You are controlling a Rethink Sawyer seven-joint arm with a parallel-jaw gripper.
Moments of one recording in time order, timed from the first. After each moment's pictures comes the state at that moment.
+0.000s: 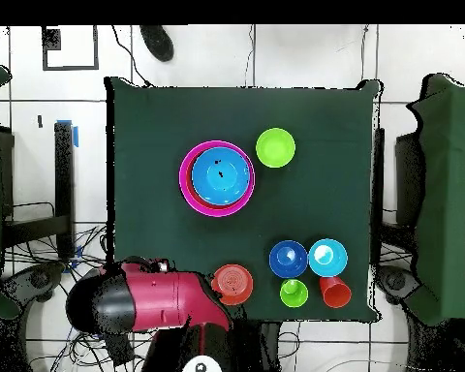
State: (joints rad) arm 0.07 -1.01 0.00 2.10 0.04 0.47 1.77
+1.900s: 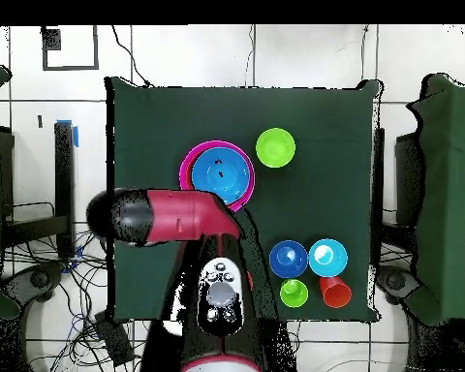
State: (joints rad) arm -0.01 -0.75 0.03 1.74 0.06 0.64 1.87
